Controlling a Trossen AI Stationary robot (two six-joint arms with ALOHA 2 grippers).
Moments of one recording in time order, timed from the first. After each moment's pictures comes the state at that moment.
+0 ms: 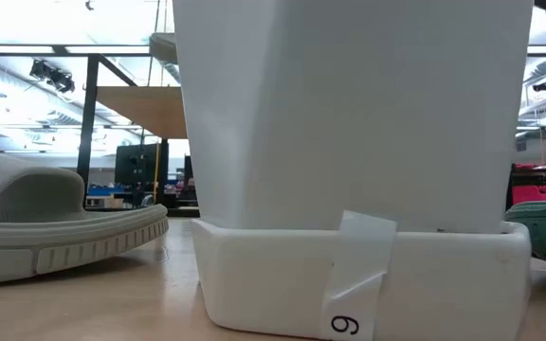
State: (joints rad) left arm -0.68 1.58 1.55 -0.65 -1.57 -1.39; right arm -0.54 1.86 1.85 -0.67 -0.86 0.08
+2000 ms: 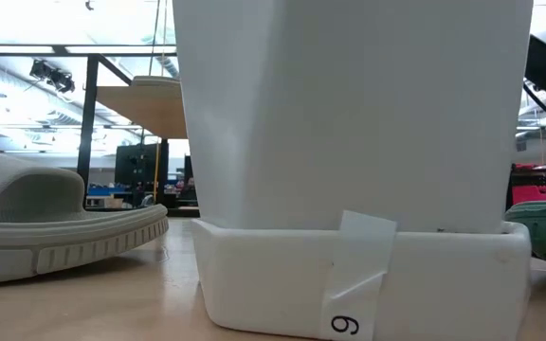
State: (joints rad) left arm -0.82 1.35 1.55 -0.37 -1.57 -0.54; right arm -0.51 2.26 2.33 -1.07 -0.85 0.07
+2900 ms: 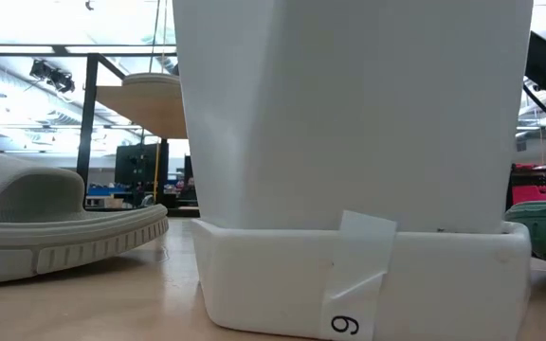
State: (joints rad) left arm -0.82 1.35 1.55 -0.37 -1.57 -0.54; right arm -0.46 2.26 2.33 -1.05 -0.68 -0.01
